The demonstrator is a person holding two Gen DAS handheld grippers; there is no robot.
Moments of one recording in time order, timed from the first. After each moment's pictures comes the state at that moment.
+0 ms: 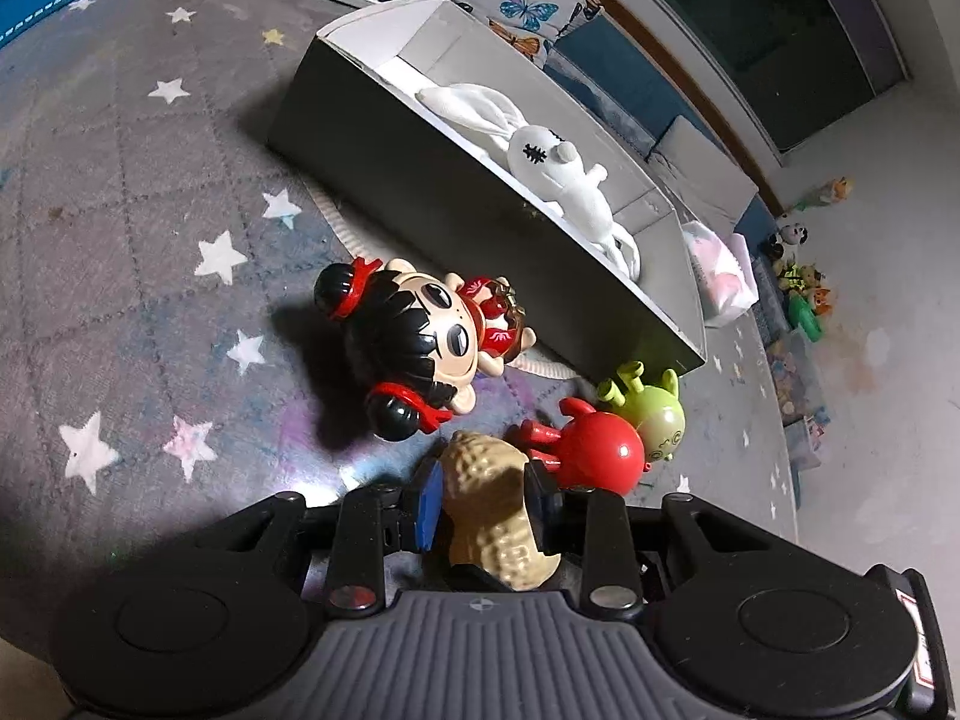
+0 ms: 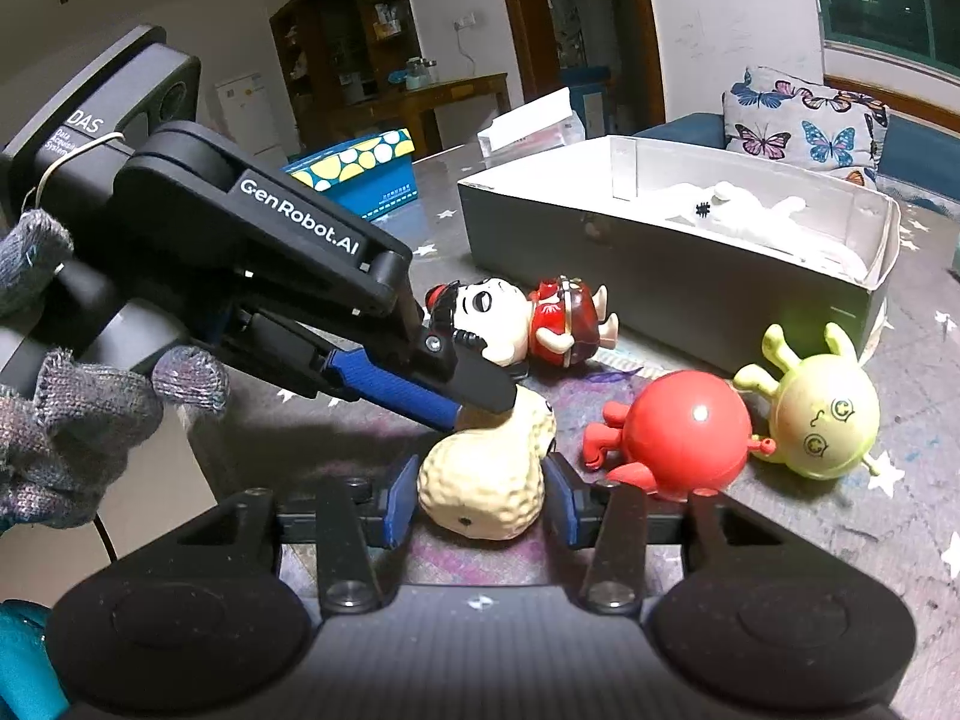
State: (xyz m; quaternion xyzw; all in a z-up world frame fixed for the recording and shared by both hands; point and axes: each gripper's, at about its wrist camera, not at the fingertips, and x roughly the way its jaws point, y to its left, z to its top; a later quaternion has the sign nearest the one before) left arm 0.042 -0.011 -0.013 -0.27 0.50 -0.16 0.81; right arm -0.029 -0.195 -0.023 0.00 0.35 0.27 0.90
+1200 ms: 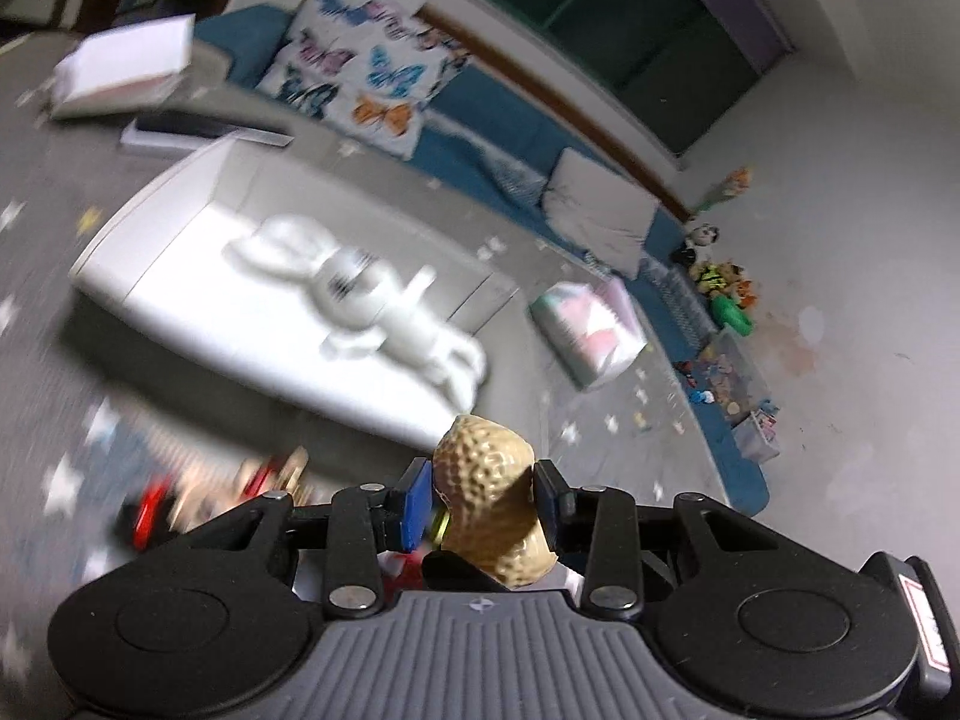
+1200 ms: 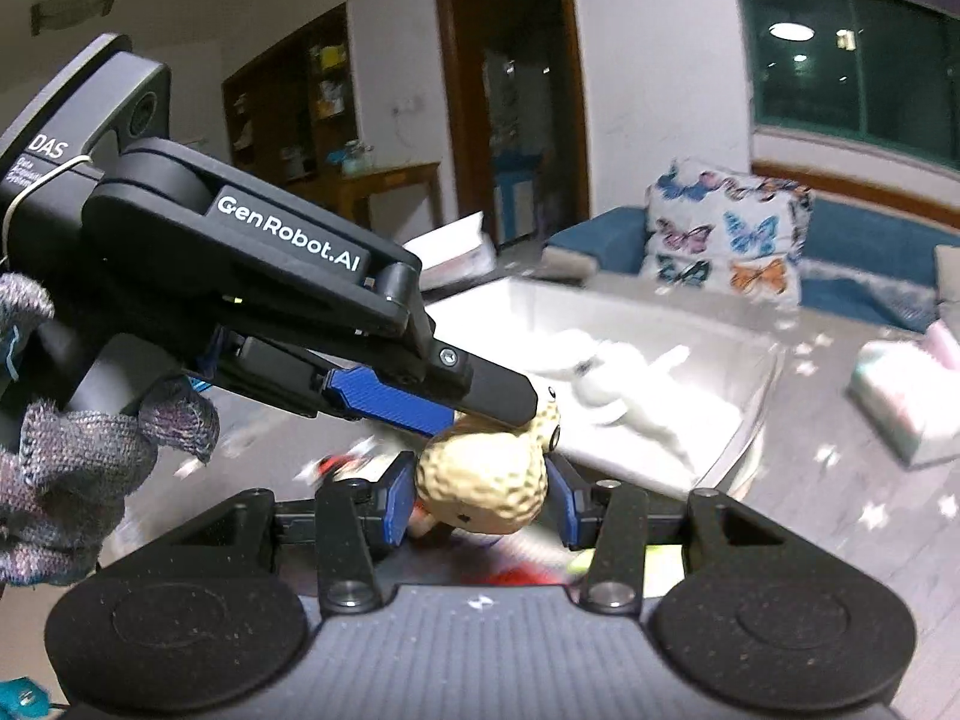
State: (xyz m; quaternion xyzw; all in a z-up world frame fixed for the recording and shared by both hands) left arm 0.092 -0.075 0.059 -0.22 0.40 -0.25 0.85; right arm 0.005 -0.230 0.040 0.00 0.26 0.19 0.95
